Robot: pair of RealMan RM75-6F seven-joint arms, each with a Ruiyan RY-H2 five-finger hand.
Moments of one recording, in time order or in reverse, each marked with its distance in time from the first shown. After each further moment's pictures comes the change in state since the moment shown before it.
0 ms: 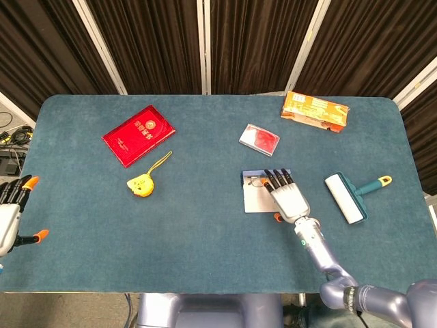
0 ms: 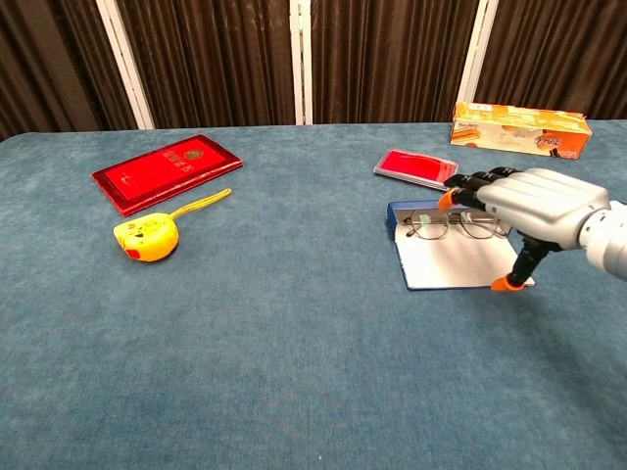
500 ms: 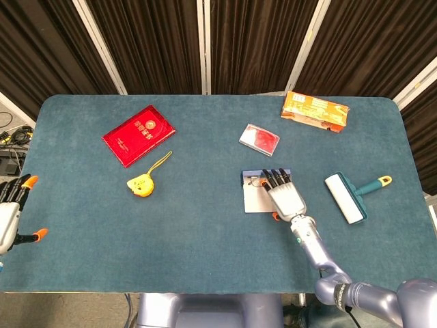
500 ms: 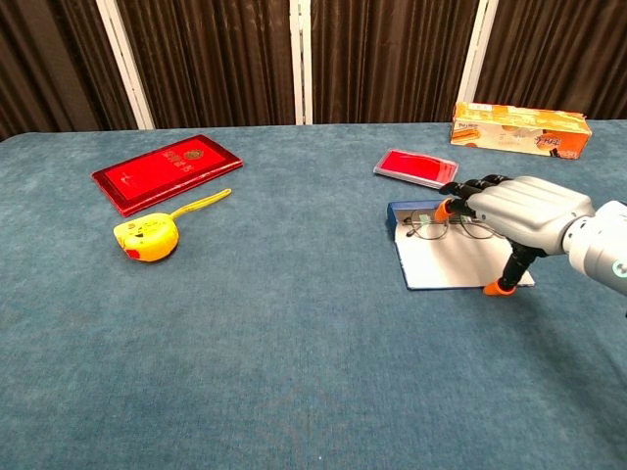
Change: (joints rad) left arm -0.007 -0.005 -0.005 0.011 -0.020 -0.011 0.006; right arm 0.008 -0.052 0.017 0.074 0.010 -0.033 -0.009
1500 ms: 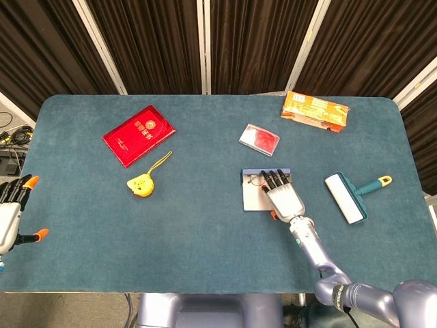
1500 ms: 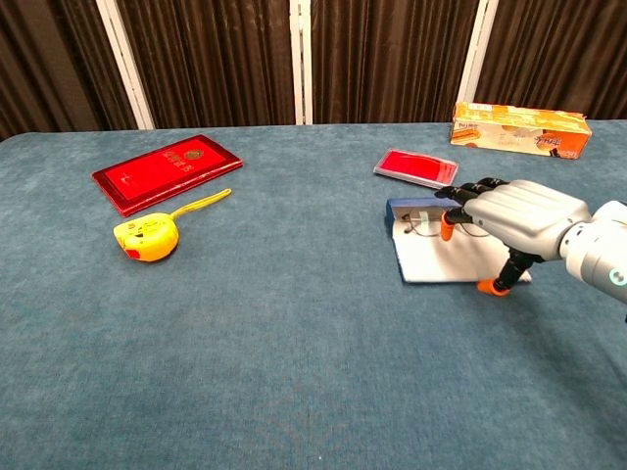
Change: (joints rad) left arm -0.003 -0.003 0.001 0.000 -0.005 -0.003 0.008; right arm -0.011 -0.022 0.001 0.042 -0.053 0.009 0.015
